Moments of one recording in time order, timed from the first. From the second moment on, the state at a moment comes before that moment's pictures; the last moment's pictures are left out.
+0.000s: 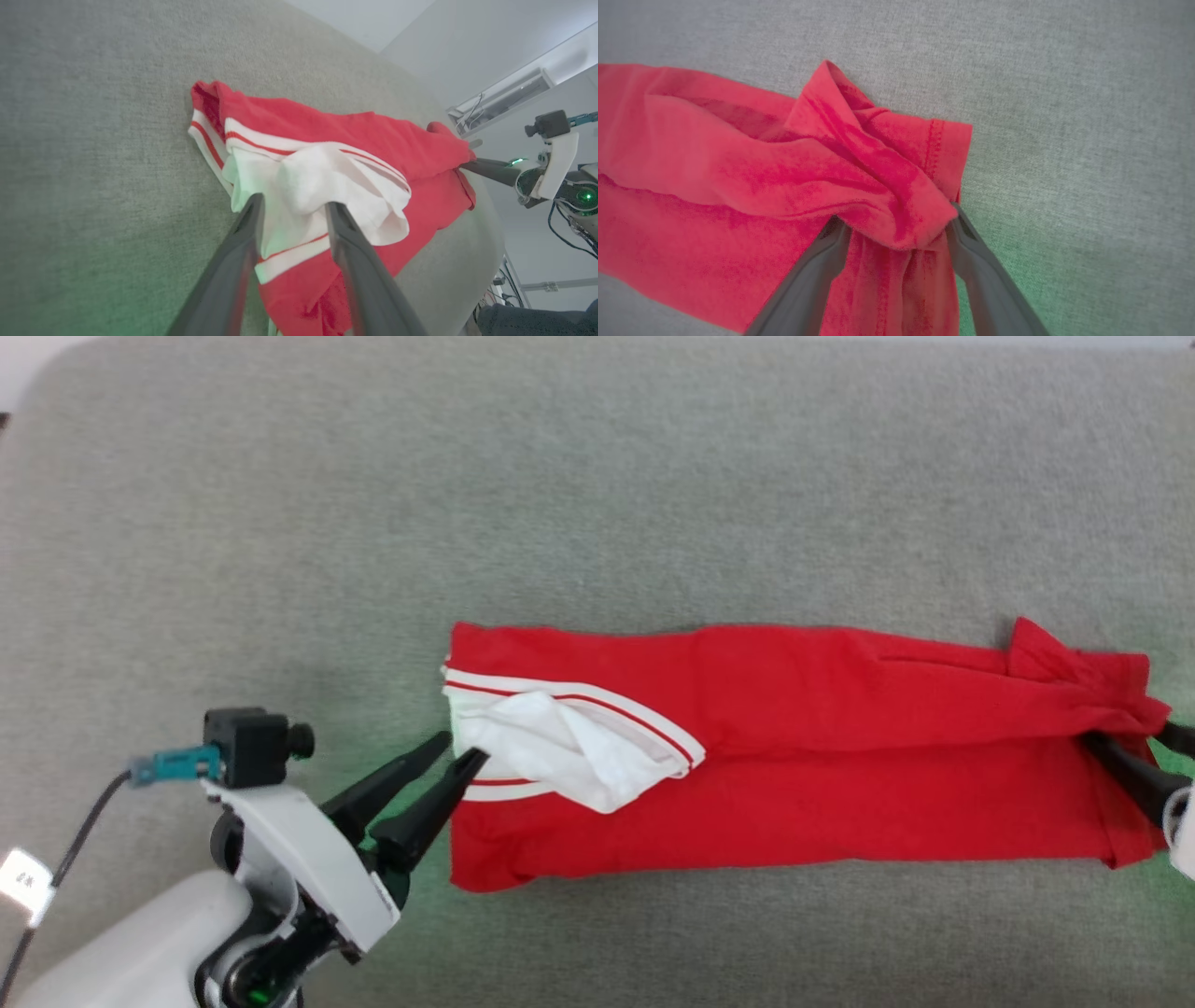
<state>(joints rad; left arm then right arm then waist) -0.59 0.80 -0.95 0.08 -1.40 -0.11 -0.14 -0.34 -0.70 0.22 0.14 0.85 0.13 0.51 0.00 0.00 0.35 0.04</state>
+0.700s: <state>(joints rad) -0.27 0.55 -0.53 0.21 -1.01 0.00 -0.26 -0.06 -0.64 -0.12 0.05 0.84 0.13 0.57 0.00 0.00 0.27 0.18</state>
